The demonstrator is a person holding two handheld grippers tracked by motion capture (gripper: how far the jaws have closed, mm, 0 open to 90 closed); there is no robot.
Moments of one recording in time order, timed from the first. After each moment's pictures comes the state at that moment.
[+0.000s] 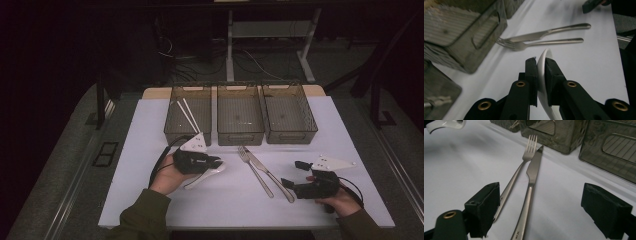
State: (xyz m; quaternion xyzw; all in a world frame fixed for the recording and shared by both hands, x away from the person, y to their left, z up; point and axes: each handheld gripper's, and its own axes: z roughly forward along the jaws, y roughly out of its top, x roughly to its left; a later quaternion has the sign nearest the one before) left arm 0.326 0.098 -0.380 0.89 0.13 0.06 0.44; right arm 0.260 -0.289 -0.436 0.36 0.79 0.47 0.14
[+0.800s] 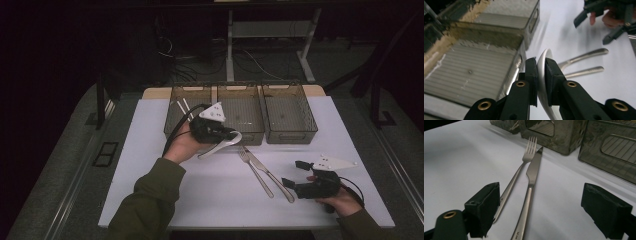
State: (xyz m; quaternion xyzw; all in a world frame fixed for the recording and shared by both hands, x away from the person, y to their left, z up) left arm 0.386 0.051 -0.329 0.89 0.08 0.09 0.43; right arm 0.260 -0.291 -0.435 0.37 0.79 0.48 0.14
